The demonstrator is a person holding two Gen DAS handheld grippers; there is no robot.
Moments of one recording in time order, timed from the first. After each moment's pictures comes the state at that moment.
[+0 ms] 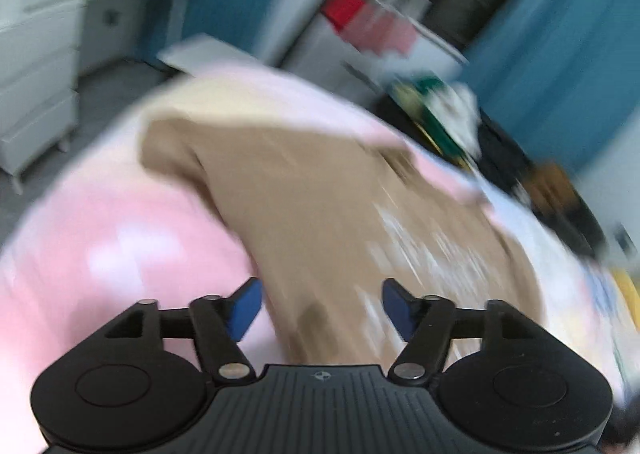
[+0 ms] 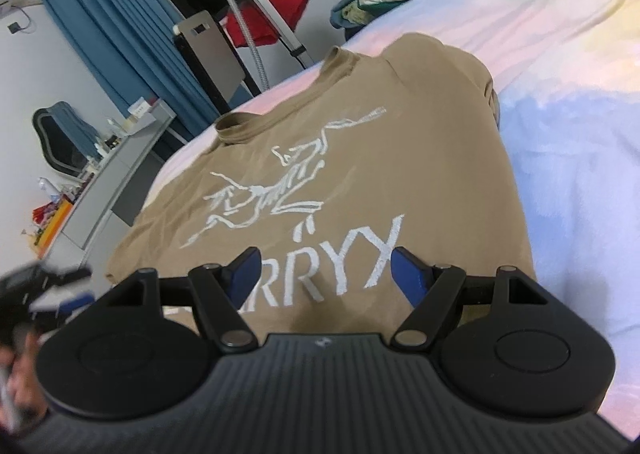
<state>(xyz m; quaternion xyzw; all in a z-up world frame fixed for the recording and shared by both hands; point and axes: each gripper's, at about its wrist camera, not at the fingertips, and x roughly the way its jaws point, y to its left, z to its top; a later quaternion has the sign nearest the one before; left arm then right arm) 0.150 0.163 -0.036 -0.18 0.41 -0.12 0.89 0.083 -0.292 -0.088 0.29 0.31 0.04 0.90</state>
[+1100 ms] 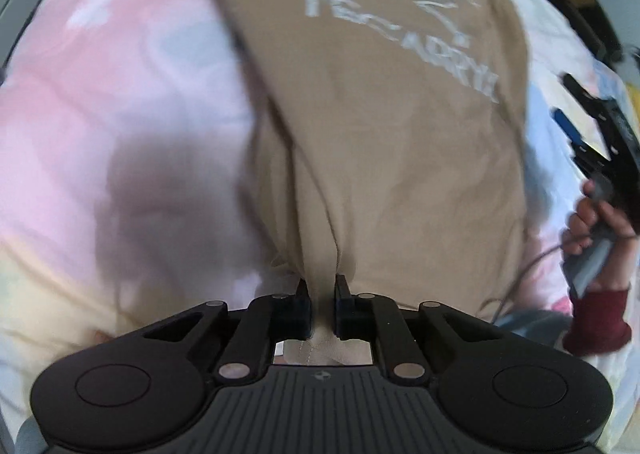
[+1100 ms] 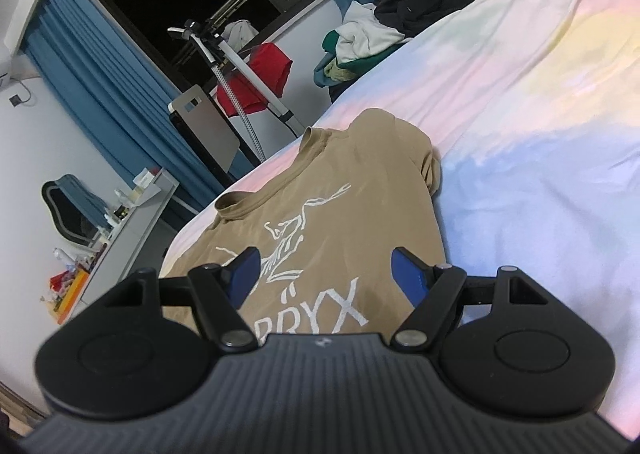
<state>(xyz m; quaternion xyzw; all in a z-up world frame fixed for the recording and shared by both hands) 0.058 0.126 -0.016 -0.08 0.68 -0.14 0.72 0.046 -0.342 -0.065 0.35 0.24 0.00 0.91</state>
